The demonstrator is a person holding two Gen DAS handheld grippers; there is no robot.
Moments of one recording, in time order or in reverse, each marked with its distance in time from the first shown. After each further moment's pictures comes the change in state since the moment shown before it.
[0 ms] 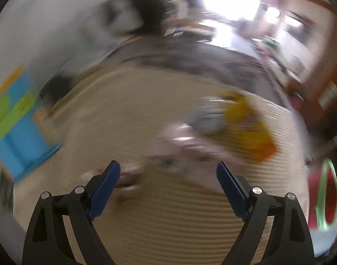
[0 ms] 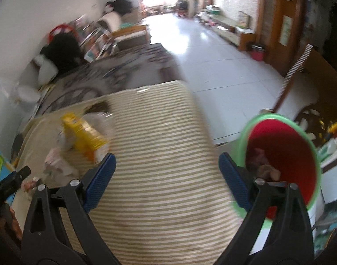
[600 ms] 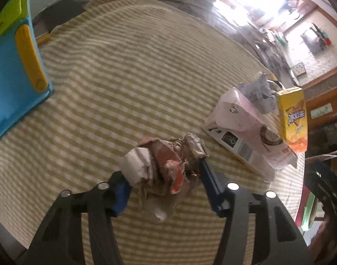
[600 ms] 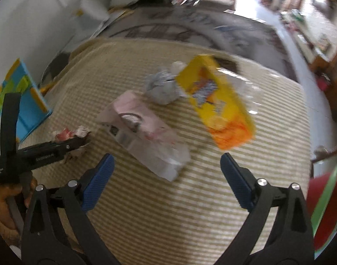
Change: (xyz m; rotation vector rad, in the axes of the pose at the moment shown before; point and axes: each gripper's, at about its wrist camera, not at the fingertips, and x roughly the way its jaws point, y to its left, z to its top) left arm 0.083 0.082 -0.012 -0.125 0.255 -0.184; right arm 0.083 0.203 -0.021 -0.437 0.318 0.245
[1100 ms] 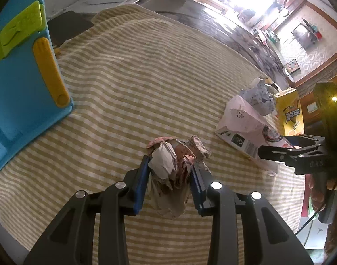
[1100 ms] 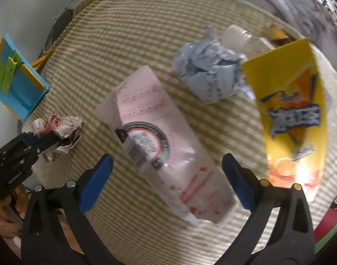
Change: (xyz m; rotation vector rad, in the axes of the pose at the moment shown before) left arm -0.017 0.030 0.007 0.053 -0.032 -0.006; right arm 0.085 0.019 0.036 -0.065 0.304 0.172
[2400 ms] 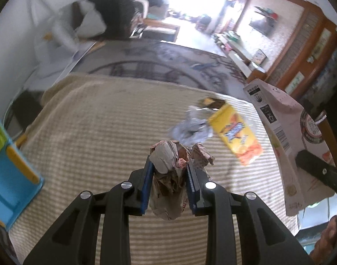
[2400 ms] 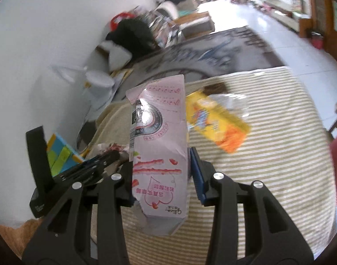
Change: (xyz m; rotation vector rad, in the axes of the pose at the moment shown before) left arm -0.047 -0.117 0.025 0.294 -0.199 -0.068; right arm -0.166 -0.034 -0.145 0.432 -0.714 0.026
